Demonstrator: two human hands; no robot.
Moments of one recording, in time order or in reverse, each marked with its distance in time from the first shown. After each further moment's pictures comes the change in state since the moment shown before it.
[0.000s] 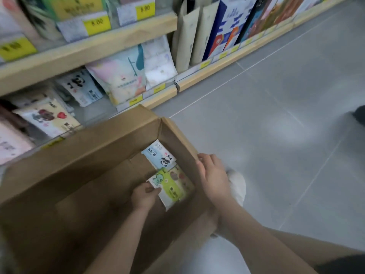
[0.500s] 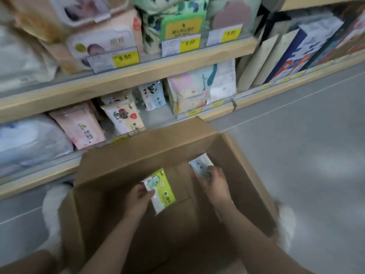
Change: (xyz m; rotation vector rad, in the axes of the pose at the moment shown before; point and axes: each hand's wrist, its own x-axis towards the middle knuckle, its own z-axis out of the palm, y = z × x) left_hand -0.003 -0.002 -0.138 -0.251 0.183 0.039; right_hand 0.040 -0.068 0.107 0.062 -0.250 0.075
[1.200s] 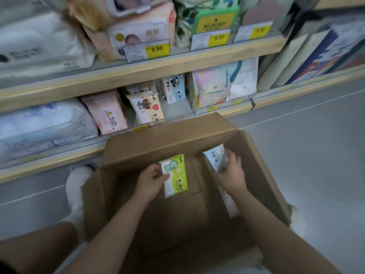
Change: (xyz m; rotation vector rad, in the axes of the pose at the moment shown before) left_hand -0.020 0.032 -0.018 -0.028 -0.092 0.145; right_hand 0.001 -0.028 -0.022 0.016 0.022 -0.044
